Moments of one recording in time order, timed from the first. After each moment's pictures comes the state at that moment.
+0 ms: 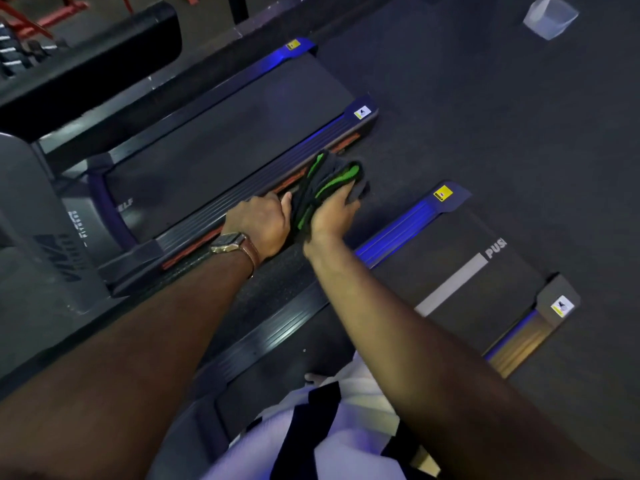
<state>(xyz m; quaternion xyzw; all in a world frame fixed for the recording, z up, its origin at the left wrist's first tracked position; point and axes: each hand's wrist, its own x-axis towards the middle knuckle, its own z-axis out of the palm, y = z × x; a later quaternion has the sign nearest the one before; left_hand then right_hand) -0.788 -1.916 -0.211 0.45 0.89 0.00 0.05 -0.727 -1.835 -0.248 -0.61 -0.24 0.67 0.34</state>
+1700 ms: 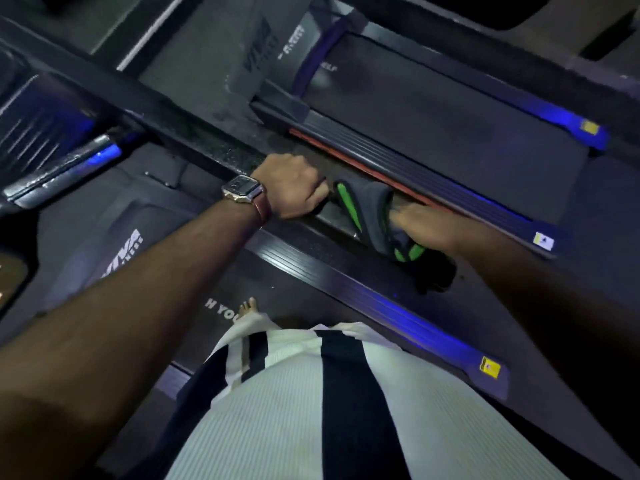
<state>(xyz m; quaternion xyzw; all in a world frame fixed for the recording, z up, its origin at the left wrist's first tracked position) -0.795 -1.988 -0.197 0.18 0.98 -0.05 0.05 -0.825 -1.763 -0.203 0.15 -0.86 0.23 -0.43</state>
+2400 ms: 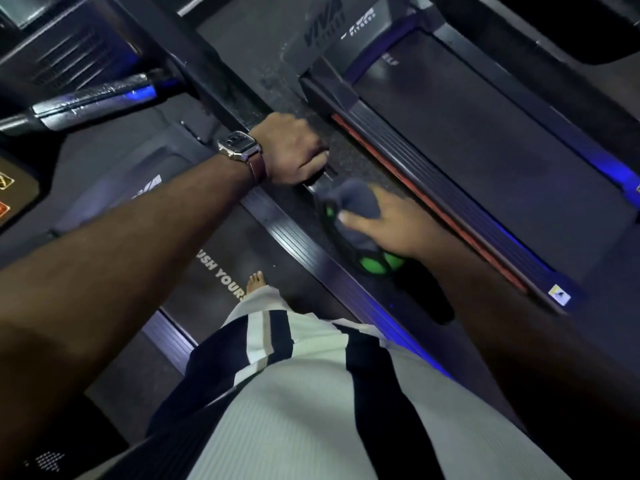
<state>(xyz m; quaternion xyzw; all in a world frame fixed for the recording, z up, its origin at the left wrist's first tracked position) -0.801 -2.038 -0.204 0.16 0.99 -0.03 0.00 -0.819 -1.795 -0.210 0.24 -0.88 0.23 -0.35</state>
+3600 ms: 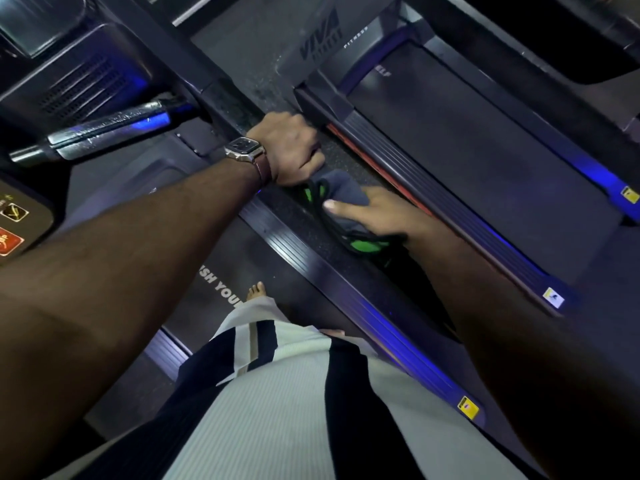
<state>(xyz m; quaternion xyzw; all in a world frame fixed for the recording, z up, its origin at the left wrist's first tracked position) -0.815 -2.069 -0.193 0.09 1.00 -0.01 -0.01 -0.833 -1.844 -0.214 0.22 -0.84 0.30 -0.40</state>
